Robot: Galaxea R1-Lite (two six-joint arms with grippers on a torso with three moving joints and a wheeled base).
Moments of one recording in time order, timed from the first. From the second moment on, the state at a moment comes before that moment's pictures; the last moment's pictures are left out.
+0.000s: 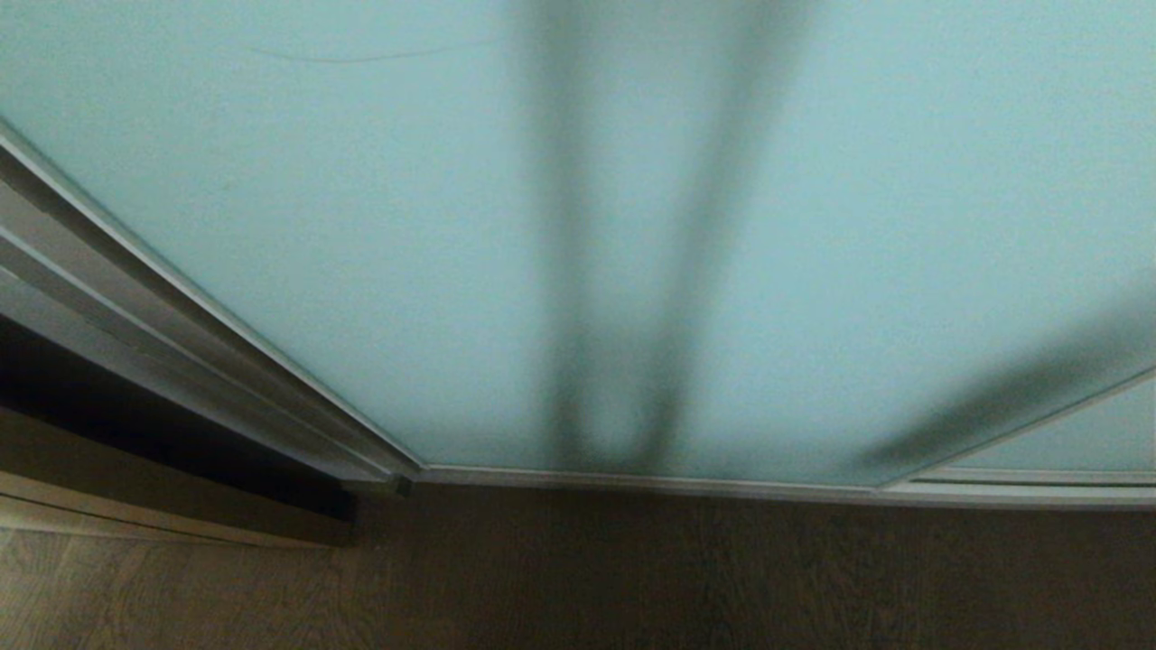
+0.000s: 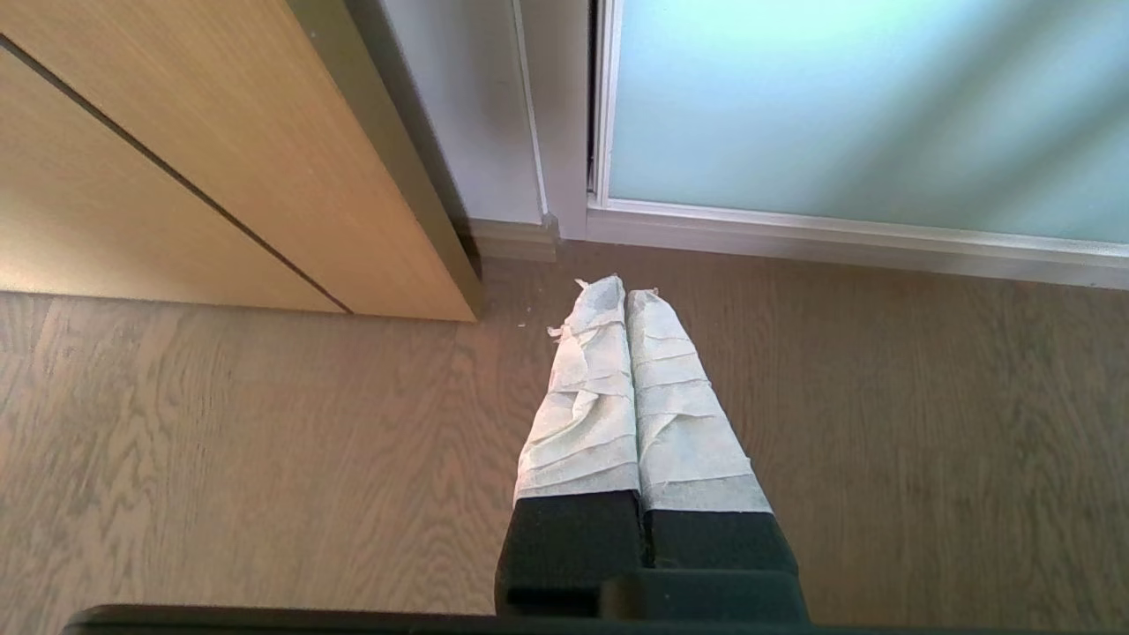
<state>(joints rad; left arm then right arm) 0.00 0.00 -0.03 0.05 0.00 0.00 0.01 0.00 0.00 -0.01 0.00 0.00</state>
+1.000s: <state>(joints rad) 0.00 0.00 -0.02 0.05 0.01 0.01 0.01 0.00 0.00 -0.01 0.00 0.00</state>
